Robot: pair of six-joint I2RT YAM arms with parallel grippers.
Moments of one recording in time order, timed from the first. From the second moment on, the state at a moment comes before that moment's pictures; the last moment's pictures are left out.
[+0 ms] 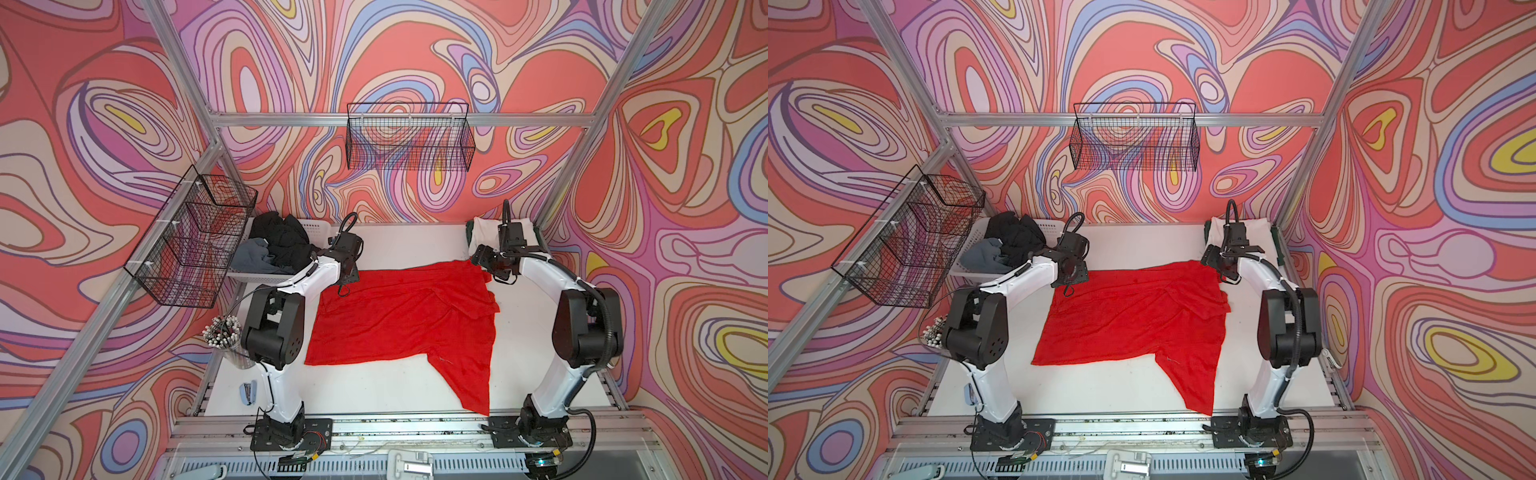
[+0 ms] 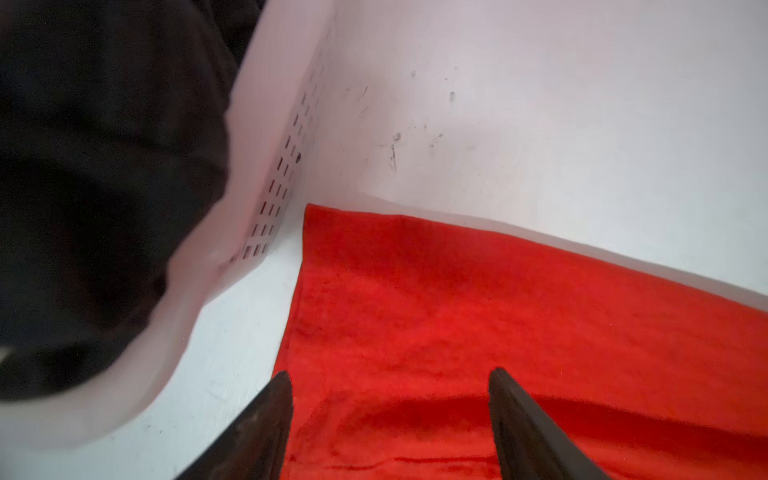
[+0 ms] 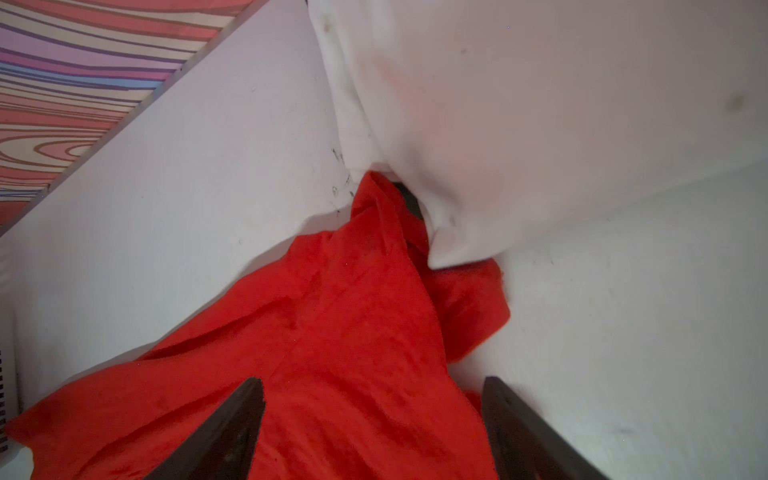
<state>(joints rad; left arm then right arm) -0.34 1.83 1.35 -0.62 -0.36 -0.55 0.03 1.76 1.30 -0.49 -0.11 0.52</state>
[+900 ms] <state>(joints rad) -0.47 1.20 0.56 -0.67 -0.33 -0.86 0.07 1.05 0.67 -0.89 -0.23 0.63</state>
